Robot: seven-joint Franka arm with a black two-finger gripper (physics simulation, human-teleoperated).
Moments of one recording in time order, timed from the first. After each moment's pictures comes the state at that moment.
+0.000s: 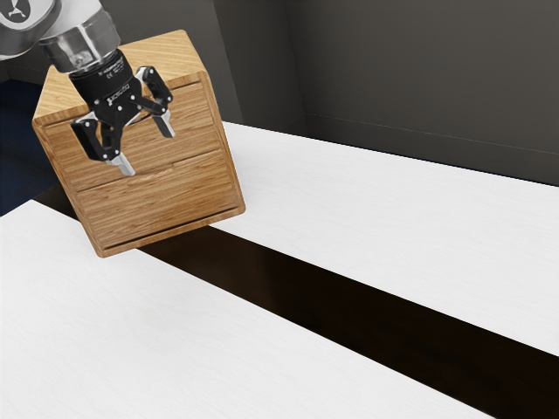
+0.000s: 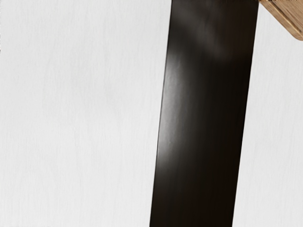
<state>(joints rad) 1.24 0.08 -1.03 -1.27 -0.04 1.44 -1.46</state>
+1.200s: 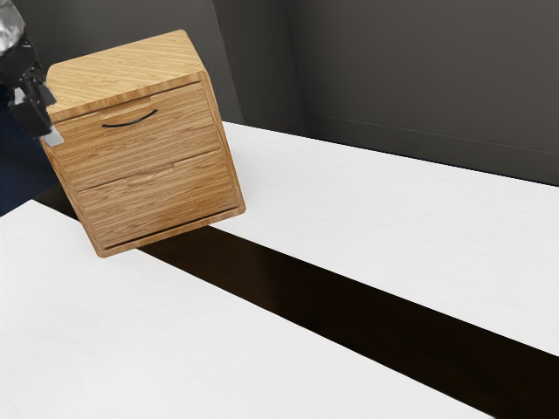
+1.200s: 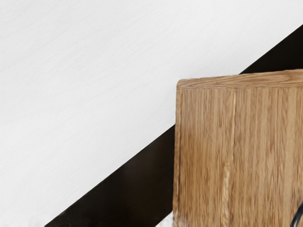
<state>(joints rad) 1.72 -0.32 -1.03 -1.41 -0.23 1.64 -1.90</state>
